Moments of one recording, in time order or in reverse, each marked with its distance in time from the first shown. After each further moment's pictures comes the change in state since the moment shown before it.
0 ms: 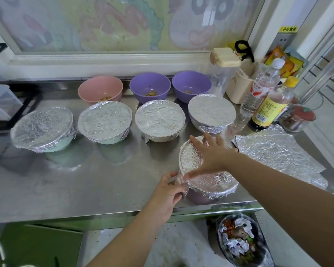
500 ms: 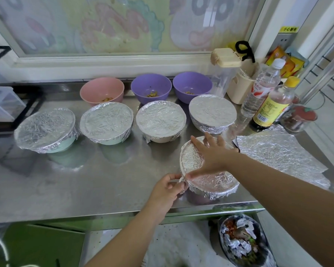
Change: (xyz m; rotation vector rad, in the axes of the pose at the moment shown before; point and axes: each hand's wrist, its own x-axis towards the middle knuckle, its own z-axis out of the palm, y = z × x) left_hand 0.000 0.000 -0.011 0.321 0.000 0.121; right_hand 0.001 0.002 0.001 -0.022 0.006 0.001
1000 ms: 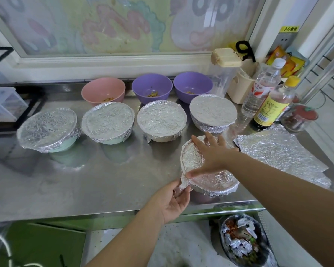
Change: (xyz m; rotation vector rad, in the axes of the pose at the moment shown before) left_hand 0.001 0.005 0.007 -0.789 0.014 -0.500; right_hand 0.008 0.002 0.004 -0.003 0.015 -0.002
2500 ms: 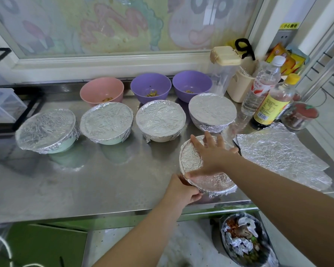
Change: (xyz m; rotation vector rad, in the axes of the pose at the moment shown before) left_hand -0.001 -0.015 0.034 0.648 0.087 0.325; right_hand -0.017 -0.014 -0.002 -0.030 0.023 0.051
